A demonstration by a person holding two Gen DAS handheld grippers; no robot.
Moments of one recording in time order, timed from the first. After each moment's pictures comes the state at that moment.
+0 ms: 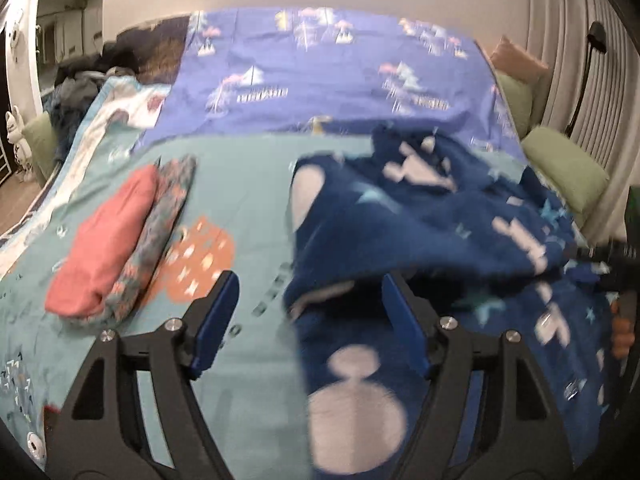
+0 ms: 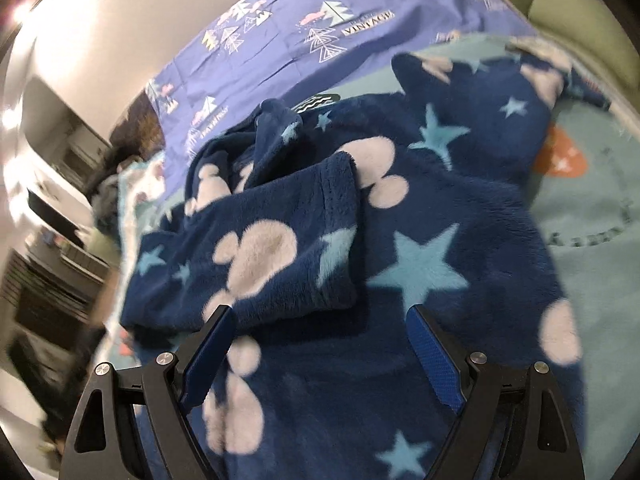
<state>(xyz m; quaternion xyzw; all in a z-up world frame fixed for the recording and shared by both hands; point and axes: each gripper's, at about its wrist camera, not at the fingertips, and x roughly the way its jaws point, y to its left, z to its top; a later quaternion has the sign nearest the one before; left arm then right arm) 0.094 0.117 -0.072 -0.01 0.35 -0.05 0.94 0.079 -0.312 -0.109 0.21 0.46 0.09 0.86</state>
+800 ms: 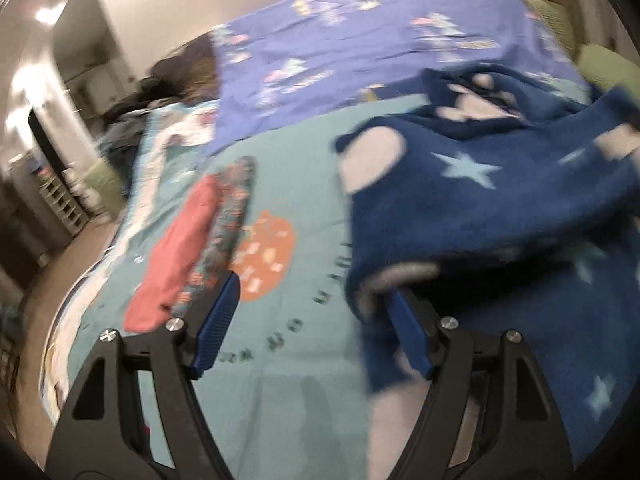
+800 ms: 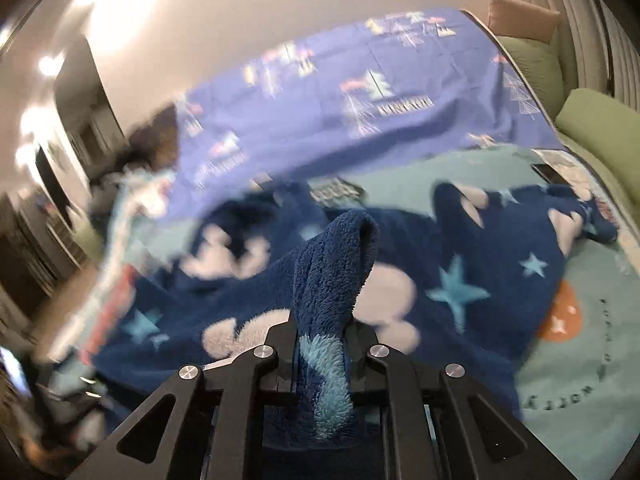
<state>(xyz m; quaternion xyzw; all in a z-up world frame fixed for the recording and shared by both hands) 0.091 0.083 -0.096 0.14 0.36 0.06 0.92 0.120 -0.296 -0.088 0.06 0.39 0.07 0.92</state>
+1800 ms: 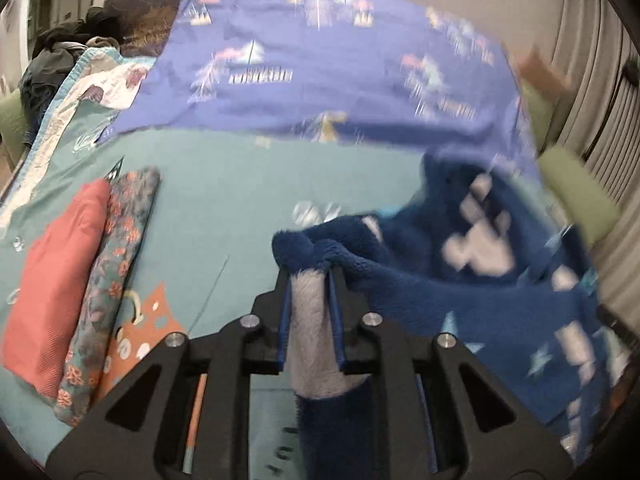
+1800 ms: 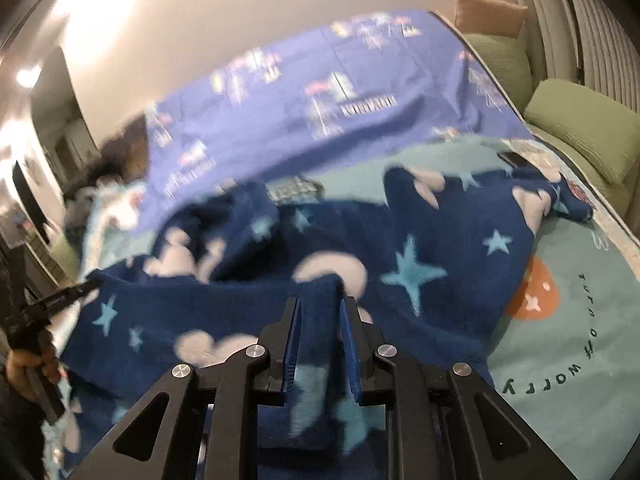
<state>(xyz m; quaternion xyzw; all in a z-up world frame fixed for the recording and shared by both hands) 0.244 0.114 -0.098 -0.05 0.40 -0.06 0.92 0.109 -0.312 -0.100 0.08 0.38 0.02 0.92</state>
